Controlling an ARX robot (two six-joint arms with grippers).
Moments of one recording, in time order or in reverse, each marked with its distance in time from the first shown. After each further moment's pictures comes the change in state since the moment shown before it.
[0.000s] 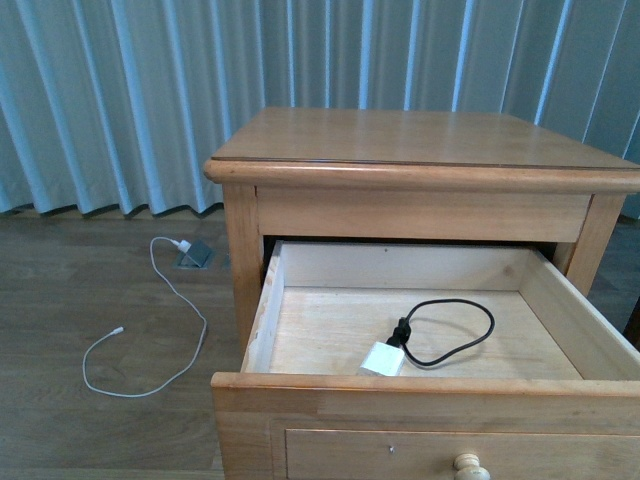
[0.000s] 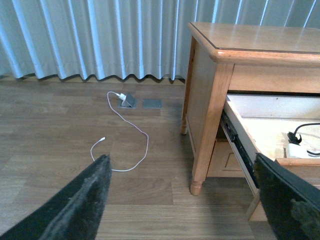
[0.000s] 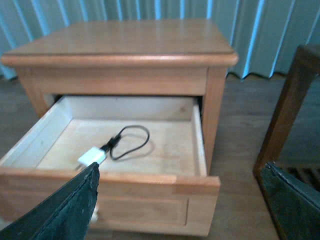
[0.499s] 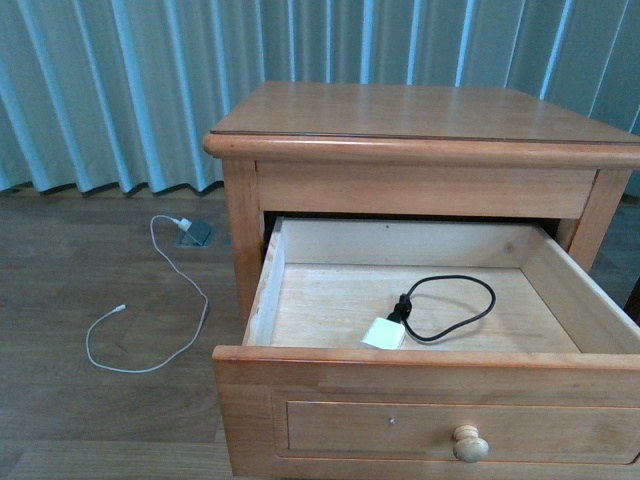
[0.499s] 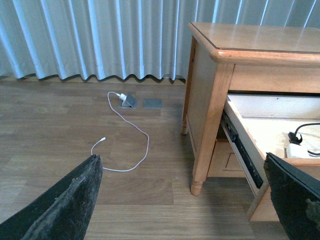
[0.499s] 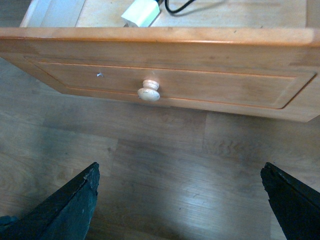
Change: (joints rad) left arm 0.000 0.000 0.000 0.000 0.000 0.002; right arm 0.193 0.562 0.190 -0.226 -0.064 0.130
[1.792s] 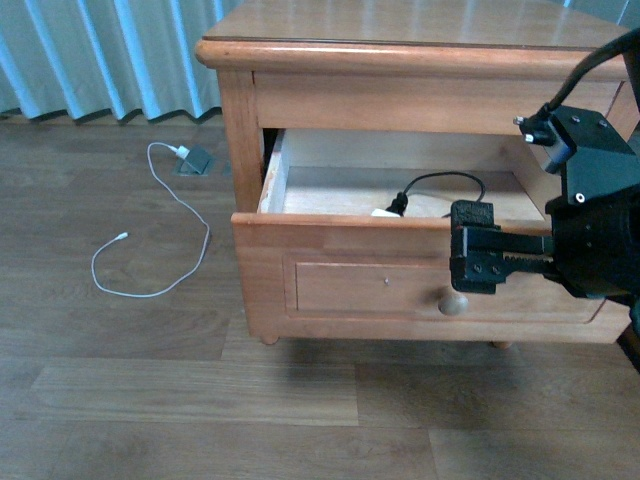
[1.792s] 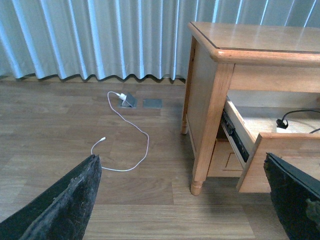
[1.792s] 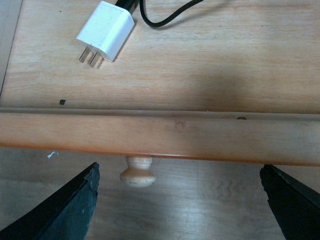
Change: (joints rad) left arm 0.000 0.000 0.000 0.000 0.000 0.000; right arm 0.086 0.852 0.500 0.272 0.183 0.096
